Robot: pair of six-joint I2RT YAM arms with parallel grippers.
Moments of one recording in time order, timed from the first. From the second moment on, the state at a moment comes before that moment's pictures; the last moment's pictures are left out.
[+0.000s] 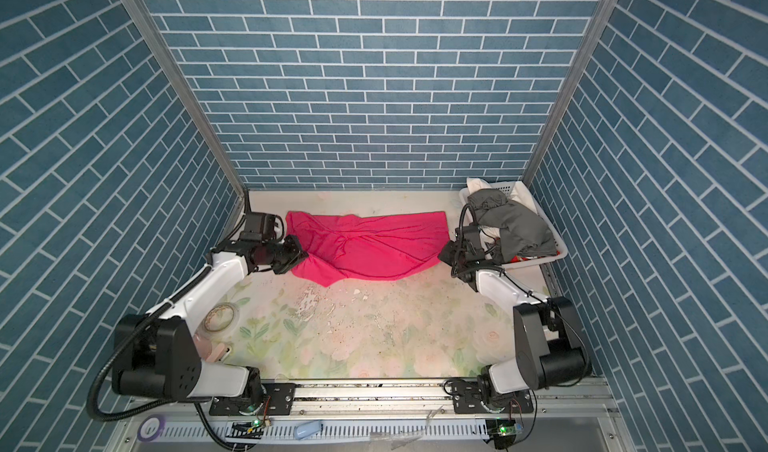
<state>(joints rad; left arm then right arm) -0.10 1.46 1.09 -0.56 0.36 -0.77 0.27 1.50 0.83 -0.06 -0.02 0.69</state>
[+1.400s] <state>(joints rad) 0.02 2.19 1.79 -0.60 0.42 -0.65 0.19 1.92 1.24 -0.18 -0.10 0.54</state>
